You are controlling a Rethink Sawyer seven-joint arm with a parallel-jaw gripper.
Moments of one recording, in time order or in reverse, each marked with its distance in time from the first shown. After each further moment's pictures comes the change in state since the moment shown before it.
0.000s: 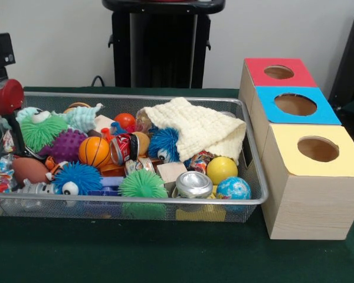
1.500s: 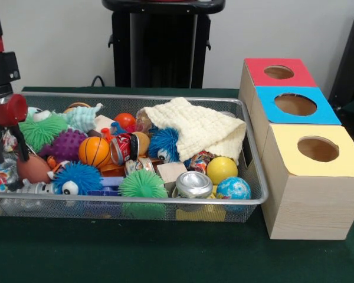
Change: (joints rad) arm -0.074 0.095 -0.005 0.018 -0.052 -0.067 0.000
